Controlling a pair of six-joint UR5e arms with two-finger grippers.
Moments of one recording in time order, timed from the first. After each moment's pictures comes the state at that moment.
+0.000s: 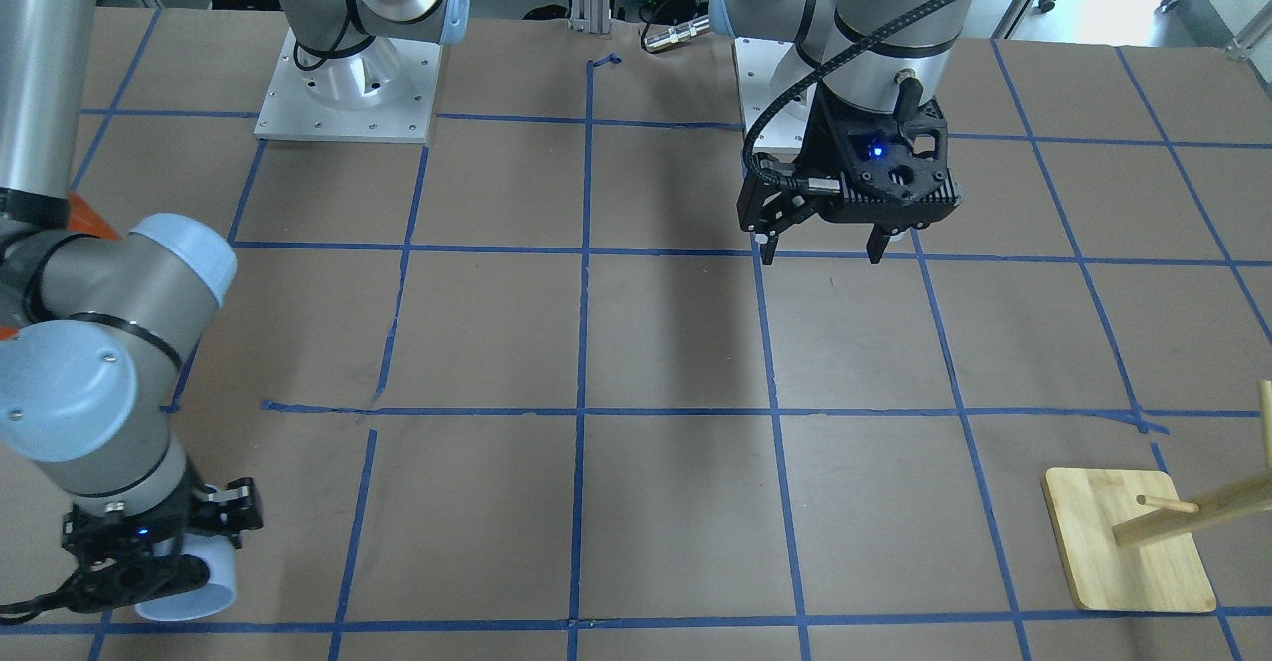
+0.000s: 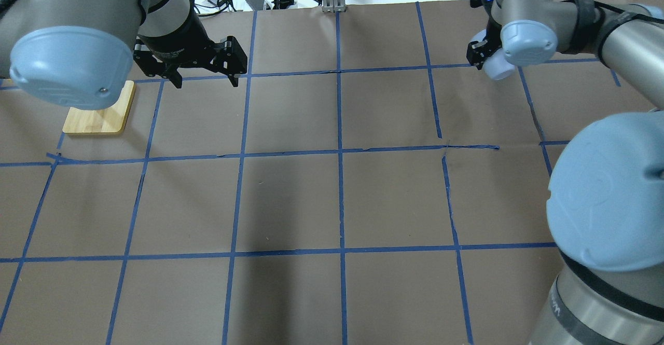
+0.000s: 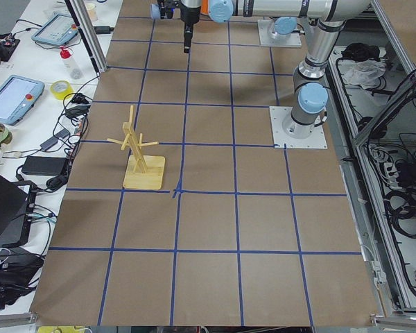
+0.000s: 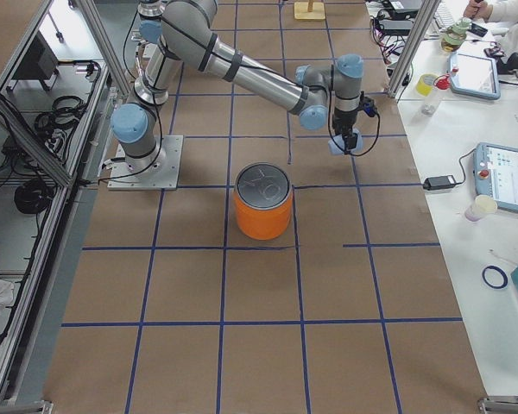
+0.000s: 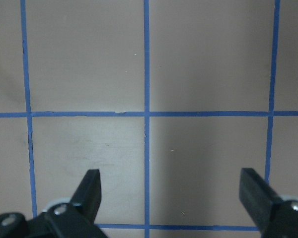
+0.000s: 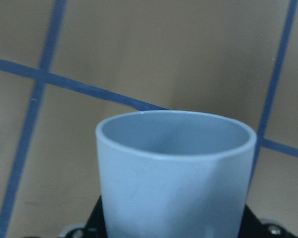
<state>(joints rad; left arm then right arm) -1.67 -1.62 -1.59 -1.36 1.63 -0.11 1.50 -0.99 1.46 -2.22 -1.73 -0.46</state>
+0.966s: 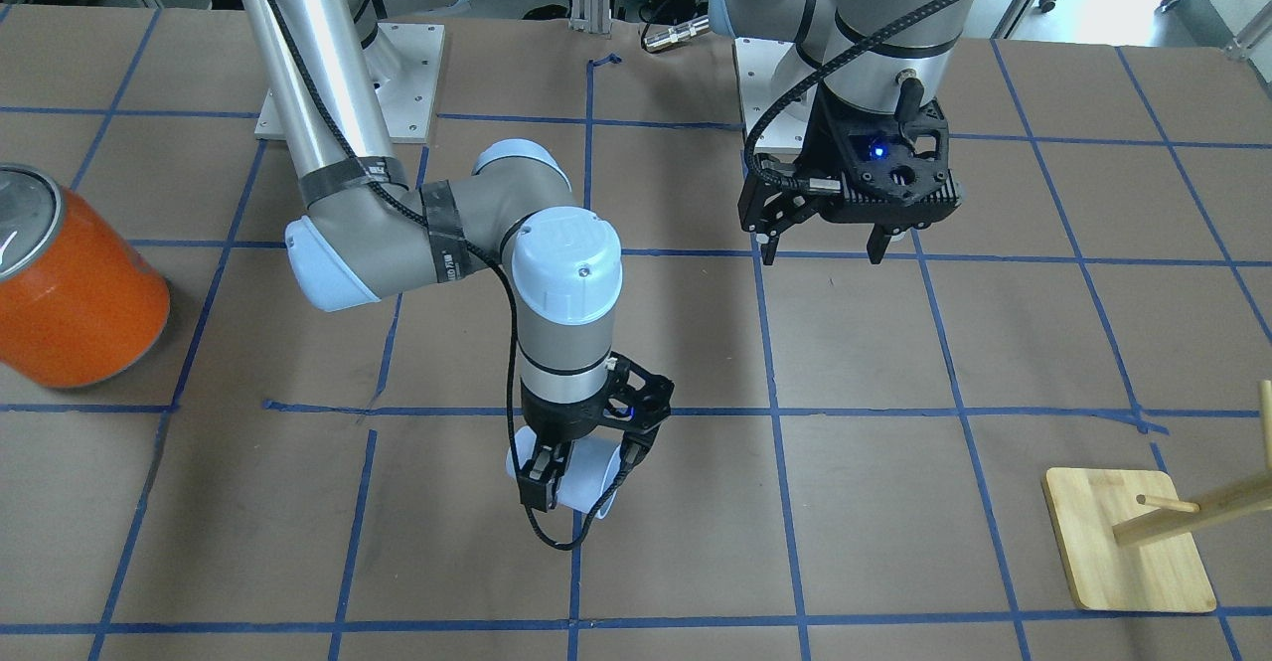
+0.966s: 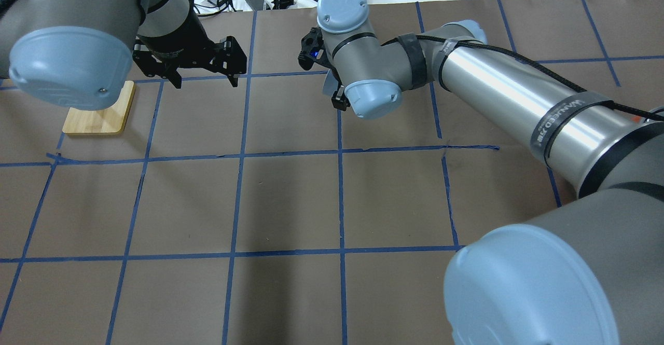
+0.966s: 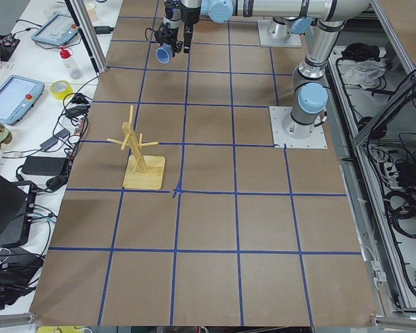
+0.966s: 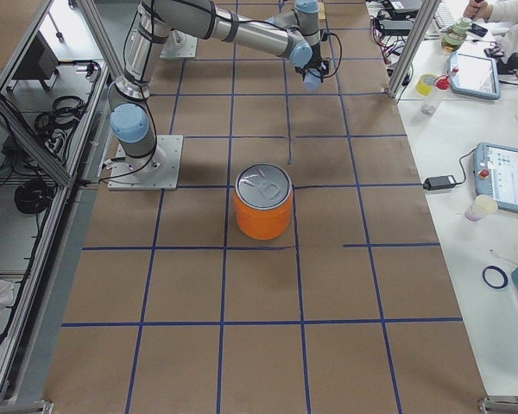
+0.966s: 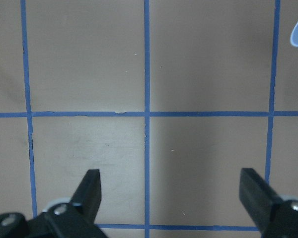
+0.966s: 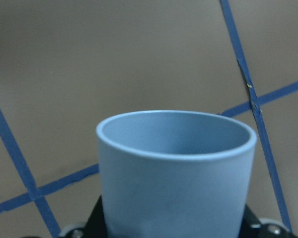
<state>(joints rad) -1.67 -1.62 -1.59 -1.36 1.63 -0.11 1.95 -0.97 1.46 -2.26 -1.69 -0.91</state>
